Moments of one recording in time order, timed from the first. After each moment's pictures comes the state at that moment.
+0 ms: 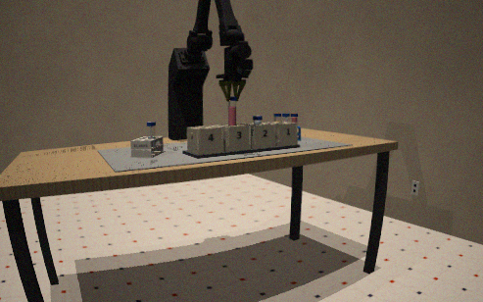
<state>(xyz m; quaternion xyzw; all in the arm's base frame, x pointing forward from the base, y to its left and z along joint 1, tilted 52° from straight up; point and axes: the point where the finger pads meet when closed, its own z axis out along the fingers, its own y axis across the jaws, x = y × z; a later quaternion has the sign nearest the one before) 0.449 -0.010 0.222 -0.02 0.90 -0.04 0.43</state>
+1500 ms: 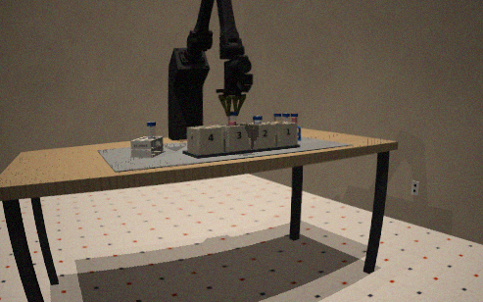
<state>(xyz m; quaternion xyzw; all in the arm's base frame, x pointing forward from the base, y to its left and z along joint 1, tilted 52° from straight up) 0.491 -0.014 0.188 -0.02 0.90 -0.04 0.43</state>
